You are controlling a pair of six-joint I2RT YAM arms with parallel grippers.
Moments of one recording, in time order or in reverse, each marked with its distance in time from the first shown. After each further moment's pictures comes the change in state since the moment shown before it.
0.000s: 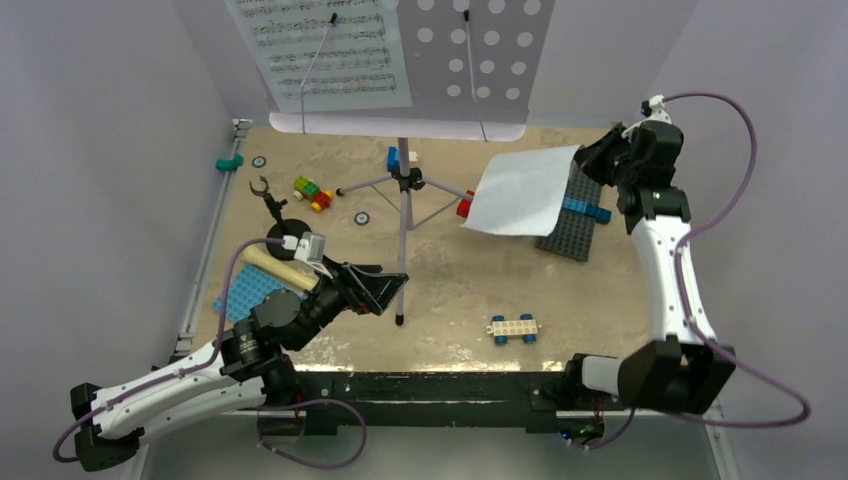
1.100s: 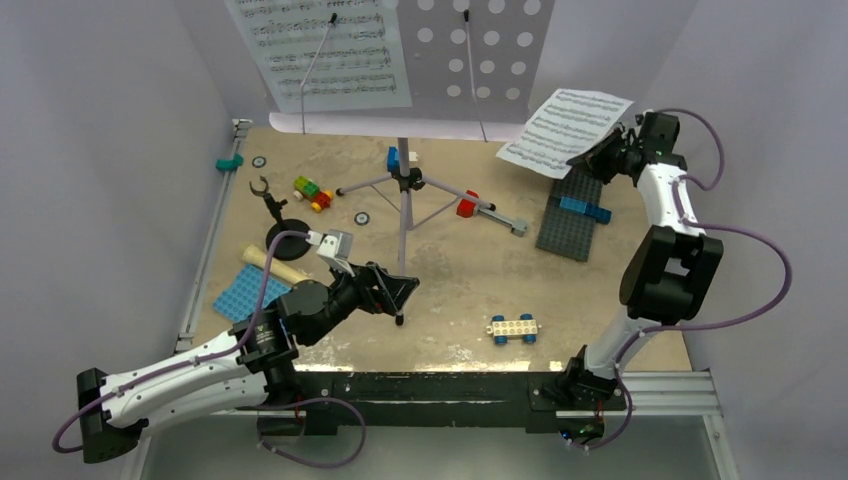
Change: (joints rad) left arm 0.000 0.137 0.039 -0.057 -0.002 0.052; right arm -0.205 0.589 0.294 -0.064 -0.382 0.169
